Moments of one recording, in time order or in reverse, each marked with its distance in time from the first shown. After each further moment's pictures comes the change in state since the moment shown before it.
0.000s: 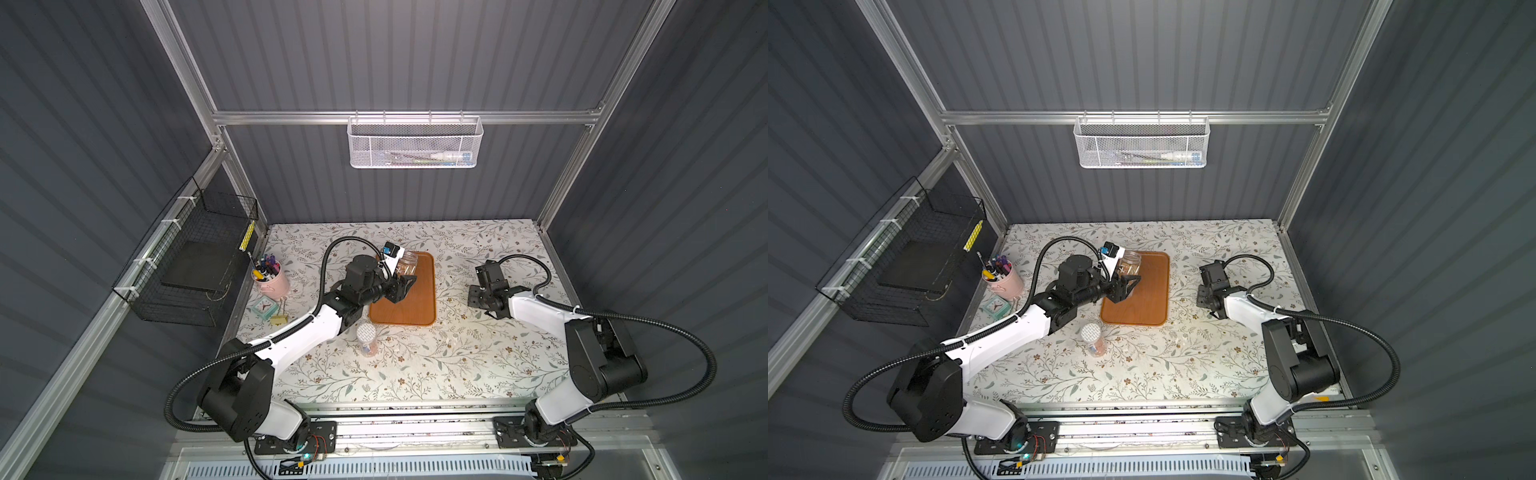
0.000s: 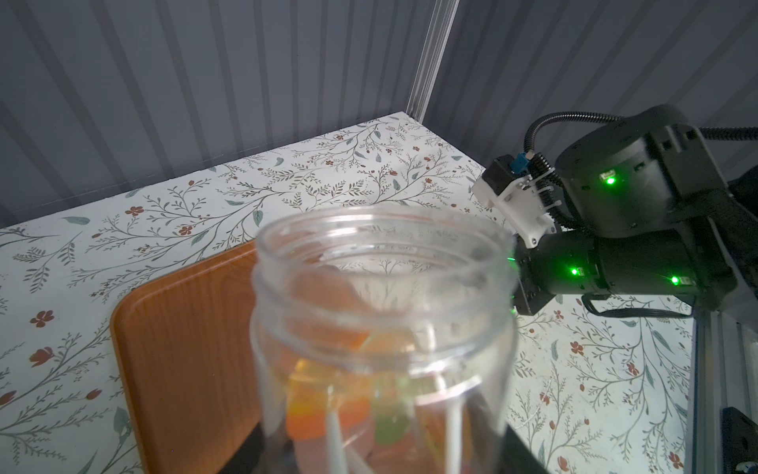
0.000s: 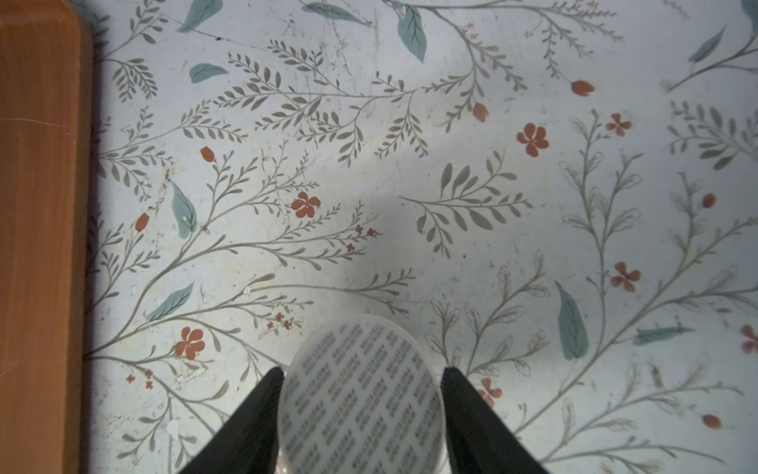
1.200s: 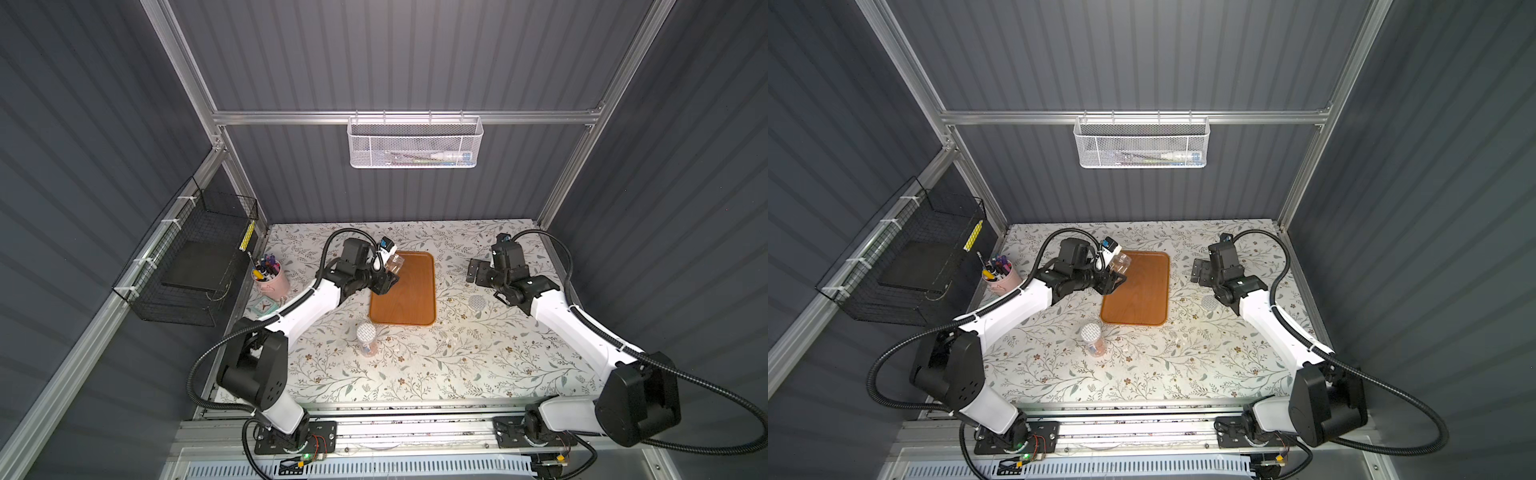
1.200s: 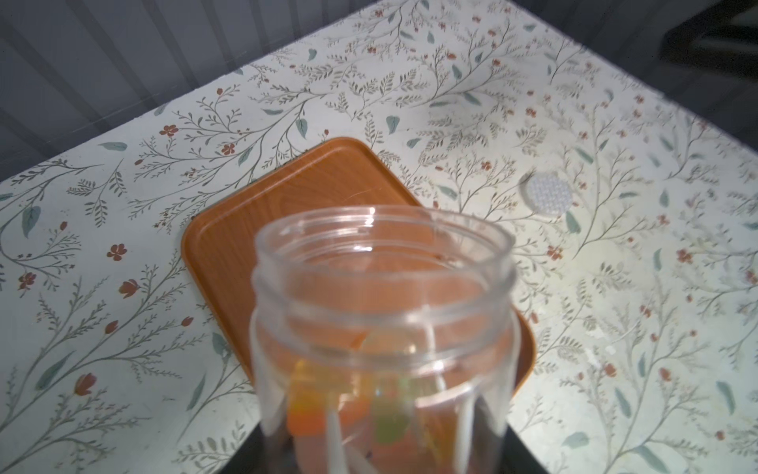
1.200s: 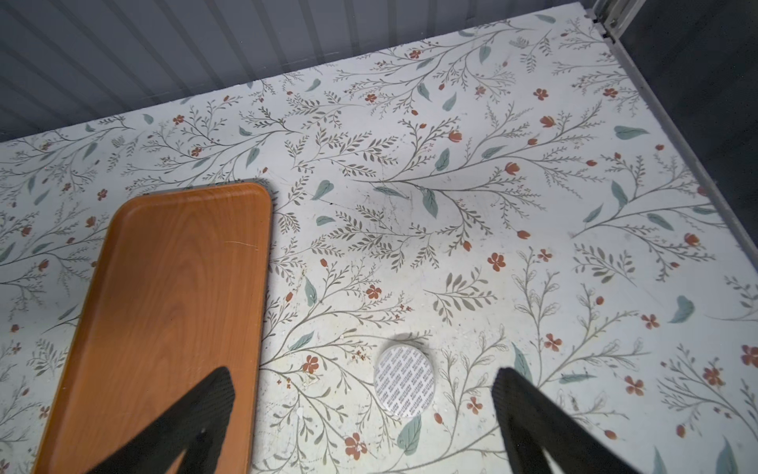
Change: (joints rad) left arm 0.169 0.208 0.288 -0.473 0.083 0.319; right arm 0.016 -0.256 0.154 -0.135 -0.027 -0.026
